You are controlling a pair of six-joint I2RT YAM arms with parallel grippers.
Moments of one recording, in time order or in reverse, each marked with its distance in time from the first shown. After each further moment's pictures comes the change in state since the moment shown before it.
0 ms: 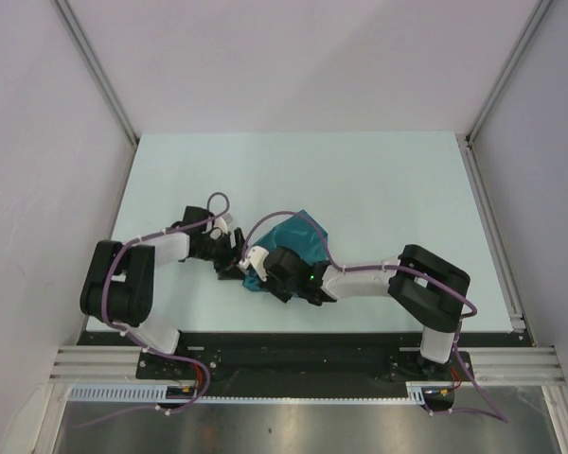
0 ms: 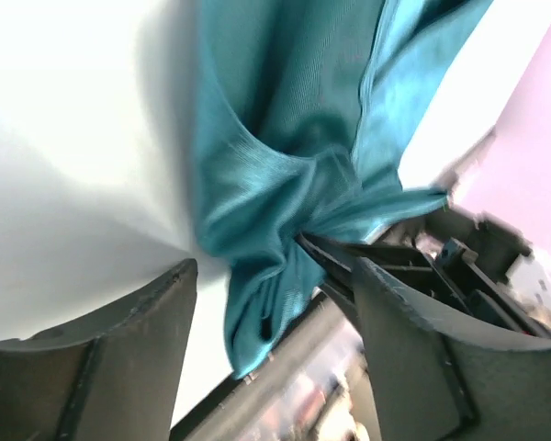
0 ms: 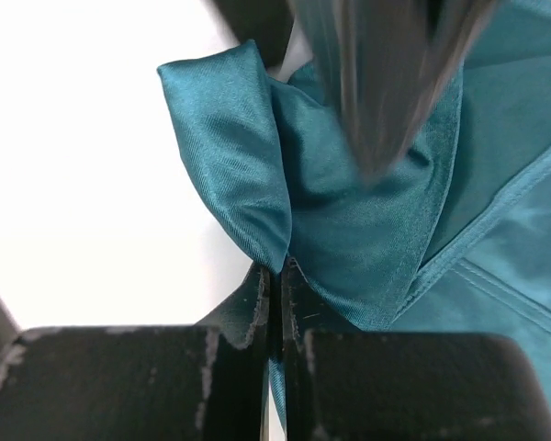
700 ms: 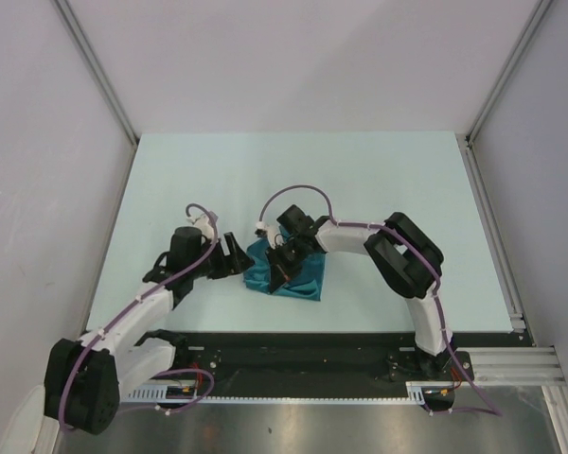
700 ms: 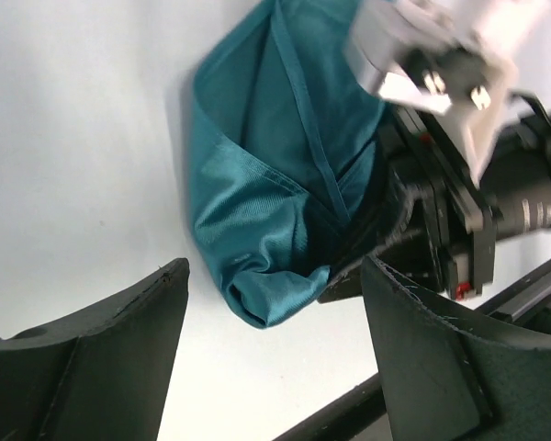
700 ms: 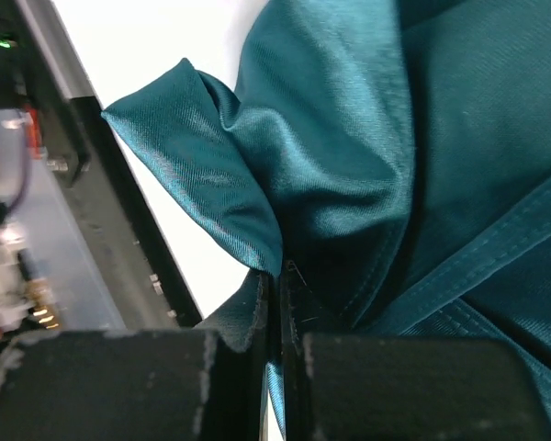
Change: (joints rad) left arm -0.115 -0.632 -0.272 0.177 -0.476 -0.072; right arm -0.324 0.248 0.322 -0.375 -0.816 0.247
